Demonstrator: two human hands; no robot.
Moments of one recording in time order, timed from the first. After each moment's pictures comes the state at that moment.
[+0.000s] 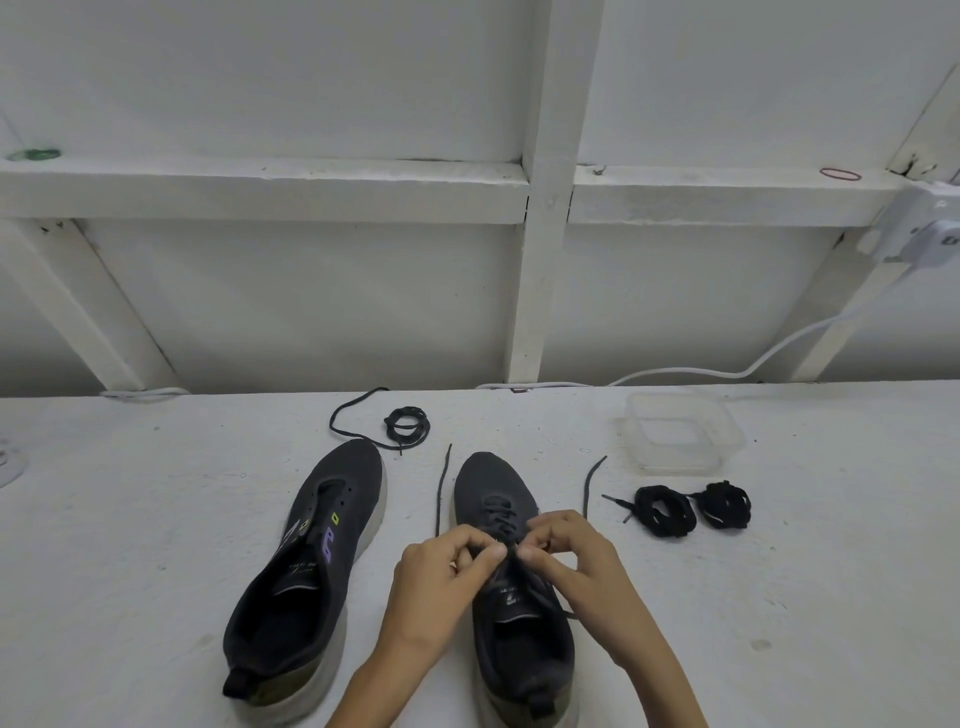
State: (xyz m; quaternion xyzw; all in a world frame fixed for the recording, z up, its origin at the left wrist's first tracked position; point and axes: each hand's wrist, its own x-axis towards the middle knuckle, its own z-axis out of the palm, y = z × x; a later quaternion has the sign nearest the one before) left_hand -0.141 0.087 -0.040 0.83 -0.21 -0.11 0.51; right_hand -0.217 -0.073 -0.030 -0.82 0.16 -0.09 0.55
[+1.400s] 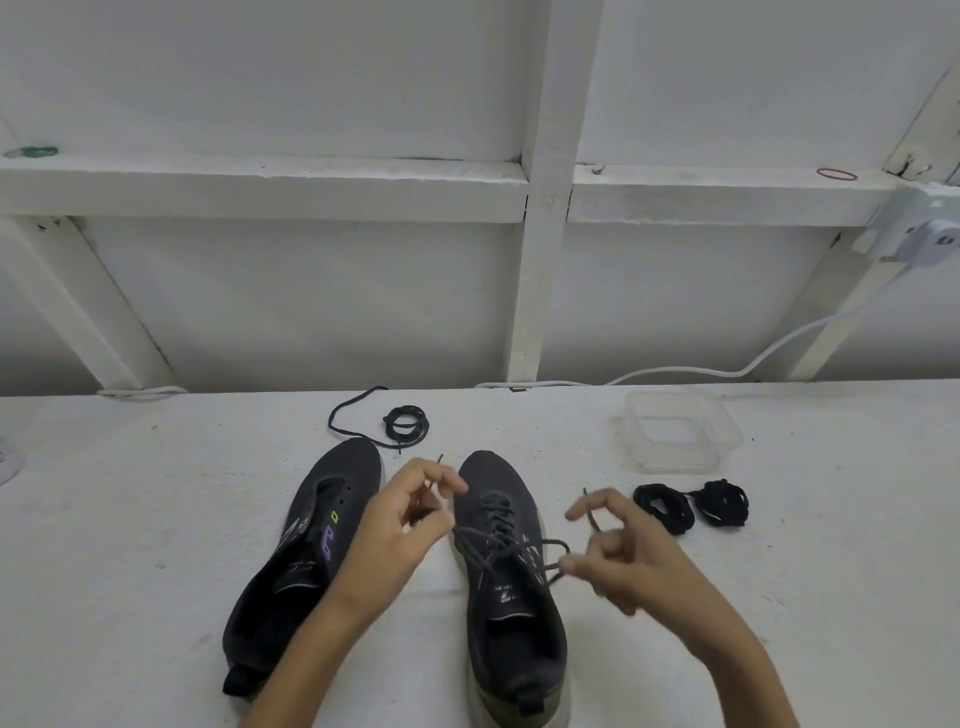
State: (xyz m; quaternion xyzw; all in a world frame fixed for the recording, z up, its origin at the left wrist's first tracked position) left_hand -0.116 0.112 0.012 0.71 -0.27 -0.14 0.64; right_hand -0.241 -0.106 0.017 -0.76 0.14 0.03 0.64
